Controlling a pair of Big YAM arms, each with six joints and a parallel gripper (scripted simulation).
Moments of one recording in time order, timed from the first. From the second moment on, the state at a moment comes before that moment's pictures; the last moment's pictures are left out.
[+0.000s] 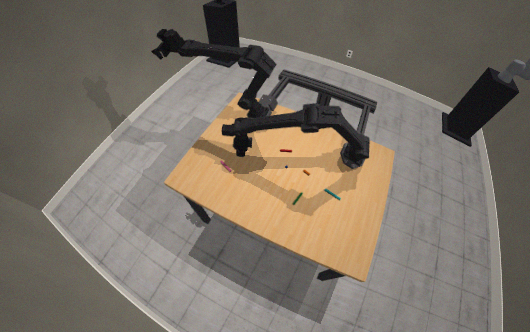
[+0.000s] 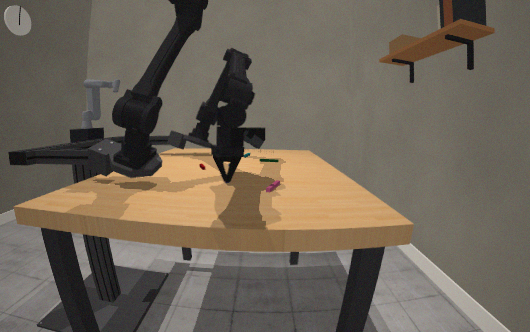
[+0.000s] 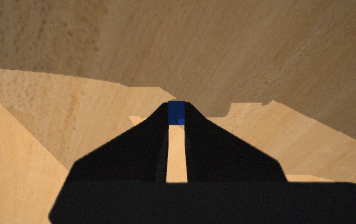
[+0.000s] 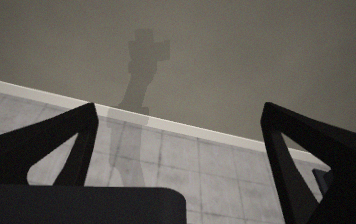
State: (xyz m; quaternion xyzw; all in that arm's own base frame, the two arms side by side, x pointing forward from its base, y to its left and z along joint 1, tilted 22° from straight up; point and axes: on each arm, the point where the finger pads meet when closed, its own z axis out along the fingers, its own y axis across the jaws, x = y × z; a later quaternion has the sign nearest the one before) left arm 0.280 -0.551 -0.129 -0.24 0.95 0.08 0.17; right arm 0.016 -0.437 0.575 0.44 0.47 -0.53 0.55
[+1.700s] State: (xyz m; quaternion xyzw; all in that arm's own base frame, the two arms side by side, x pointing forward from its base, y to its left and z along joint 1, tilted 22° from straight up) left arm 0.247 -0.444 0.006 -0.10 0.98 0.12 0.15; right arm 0.016 -0.437 0.575 0.44 0.47 -0.53 0.55
